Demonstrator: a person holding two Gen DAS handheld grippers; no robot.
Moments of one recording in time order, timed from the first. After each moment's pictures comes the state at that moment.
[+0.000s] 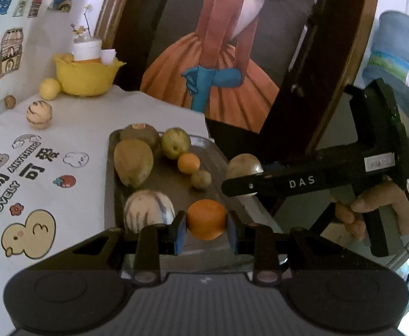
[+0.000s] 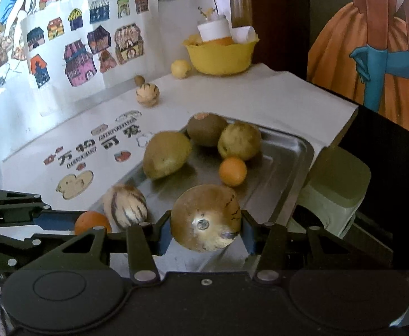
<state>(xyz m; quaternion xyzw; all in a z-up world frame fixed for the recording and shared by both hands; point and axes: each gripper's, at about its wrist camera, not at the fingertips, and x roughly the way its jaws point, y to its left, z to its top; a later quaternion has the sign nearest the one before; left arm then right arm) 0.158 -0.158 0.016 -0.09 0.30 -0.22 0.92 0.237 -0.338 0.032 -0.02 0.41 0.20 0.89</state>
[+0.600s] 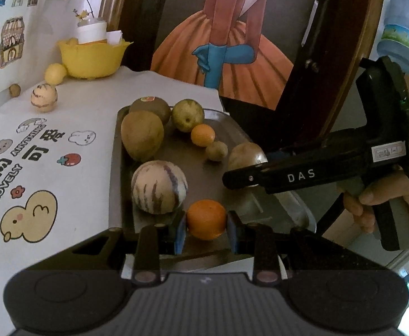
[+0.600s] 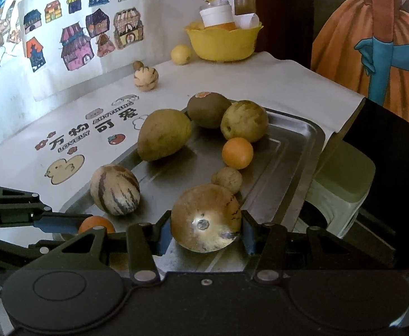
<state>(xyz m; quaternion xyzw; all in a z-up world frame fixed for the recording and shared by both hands) 0.165 -0.168 -0.005 -0.06 0.34 -0.20 0.92 0.243 -0.328 0.003 -0.03 0.42 0.21 0.89</state>
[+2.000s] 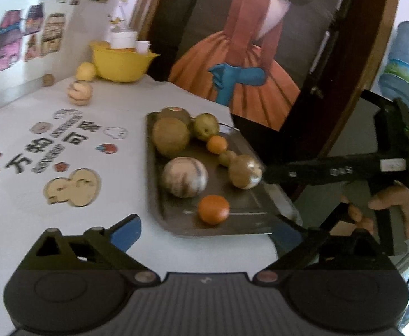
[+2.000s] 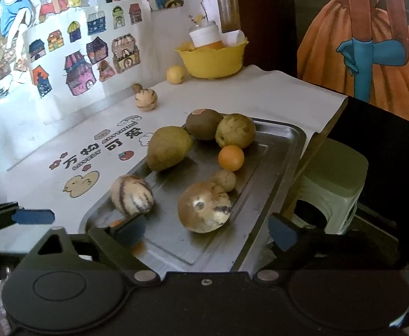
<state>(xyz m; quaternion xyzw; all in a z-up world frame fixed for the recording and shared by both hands) 0.112 -0.118 0.014 -0.12 0.32 -0.17 0.92 0.204 -0.348 0.032 0.01 0.39 0.19 0.90</state>
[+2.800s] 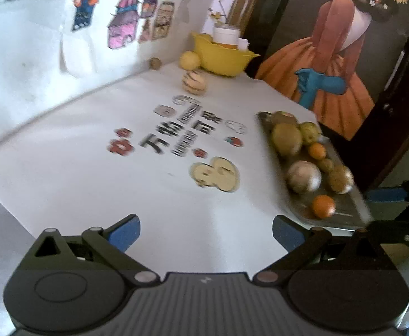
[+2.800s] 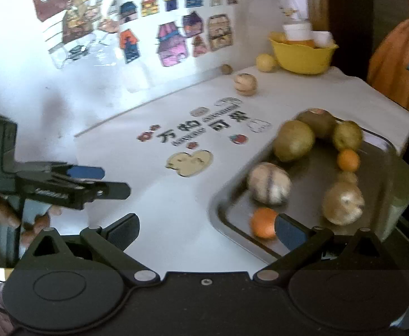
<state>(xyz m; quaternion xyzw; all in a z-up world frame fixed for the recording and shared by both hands) 0.096 -0.008 0.024 -0.13 0.37 -0.03 0.92 0.151 -0.230 0.068 -0.03 0.42 0.30 0.86</state>
